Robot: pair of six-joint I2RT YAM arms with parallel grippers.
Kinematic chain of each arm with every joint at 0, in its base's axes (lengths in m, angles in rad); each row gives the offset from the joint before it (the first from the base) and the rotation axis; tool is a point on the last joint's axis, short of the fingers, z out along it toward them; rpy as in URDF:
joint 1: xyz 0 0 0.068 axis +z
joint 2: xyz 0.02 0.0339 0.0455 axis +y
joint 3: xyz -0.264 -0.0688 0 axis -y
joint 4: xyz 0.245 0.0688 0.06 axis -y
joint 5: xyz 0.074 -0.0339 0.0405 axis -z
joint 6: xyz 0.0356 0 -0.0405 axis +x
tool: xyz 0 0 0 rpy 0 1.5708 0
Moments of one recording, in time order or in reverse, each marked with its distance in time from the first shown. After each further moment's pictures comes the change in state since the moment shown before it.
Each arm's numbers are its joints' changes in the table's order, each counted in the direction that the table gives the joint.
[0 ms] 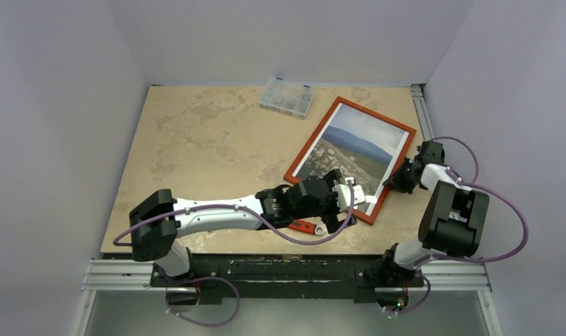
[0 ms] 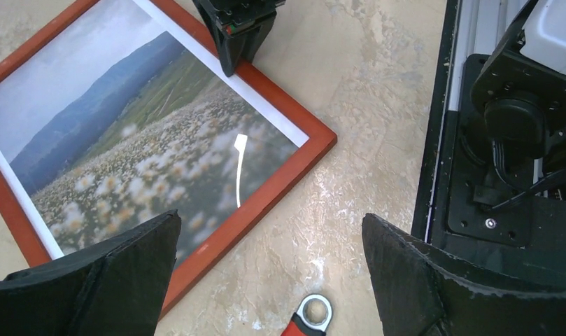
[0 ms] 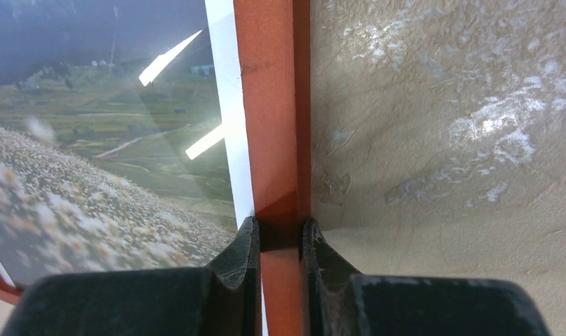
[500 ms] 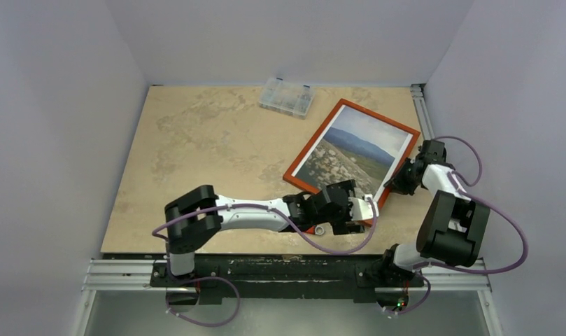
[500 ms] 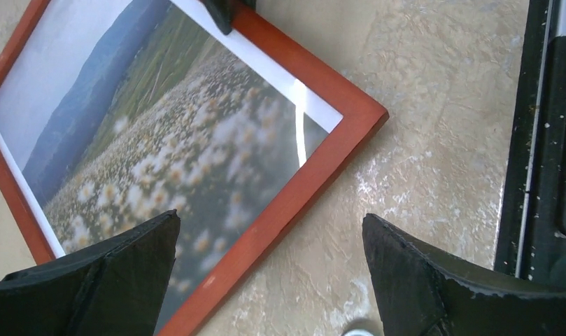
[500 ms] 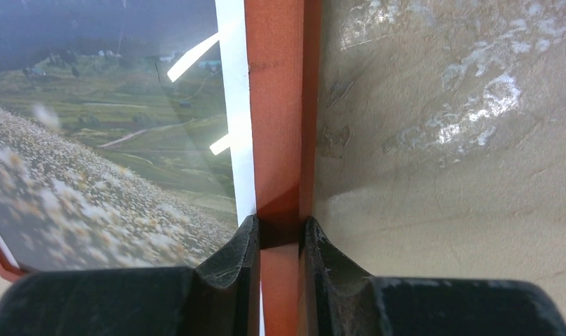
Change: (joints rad) left arm -0.010 0.218 0.079 0.018 -0.071 0.154; right arm -0.001 -0.086 0.009 -0.110 -0.003 -0.007
